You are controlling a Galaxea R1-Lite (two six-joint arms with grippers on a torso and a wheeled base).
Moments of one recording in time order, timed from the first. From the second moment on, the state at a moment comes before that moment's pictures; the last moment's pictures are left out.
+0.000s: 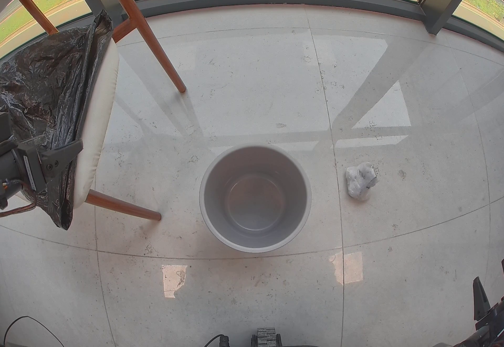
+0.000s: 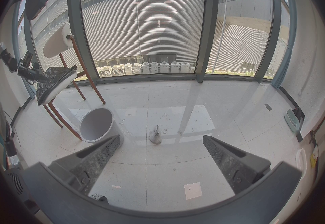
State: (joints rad) left arm -0.03 1.09 -0.75 -0.17 -0.18 0.03; right arm 0.00 0.02 -0.02 0.00 -0.02 0.01
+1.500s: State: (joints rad) left arm -0.02 1.44 -0.95 -0.35 -0.09 0.04; right arm 0.00 0.02 -0.02 0.00 -0.02 0.02
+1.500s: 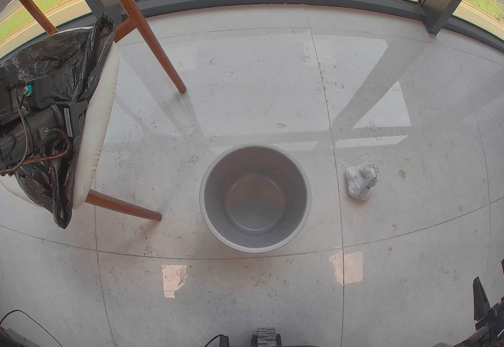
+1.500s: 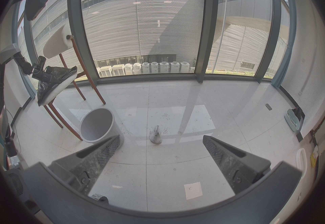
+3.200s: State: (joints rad) left arm -0.42 1.23 -1.08 -0.03 -0.60 -0.60; right arm 0.00 0.02 -0.02 0.00 -0.02 0.01
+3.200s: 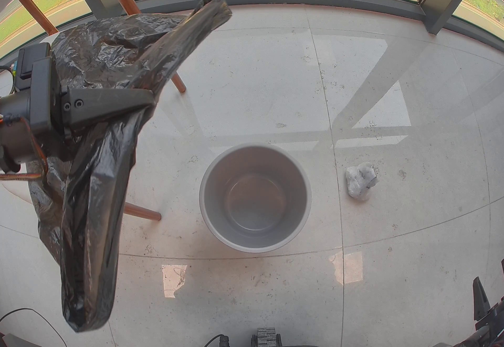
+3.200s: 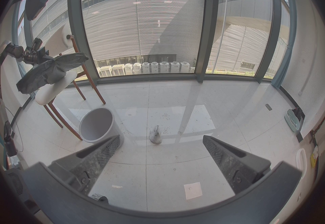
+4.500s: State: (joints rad) left arm -0.91 1.23 -0.91 -0.04 -0.59 -0.62; right arm 0.00 0.02 -0.02 0.00 -0.02 0.02
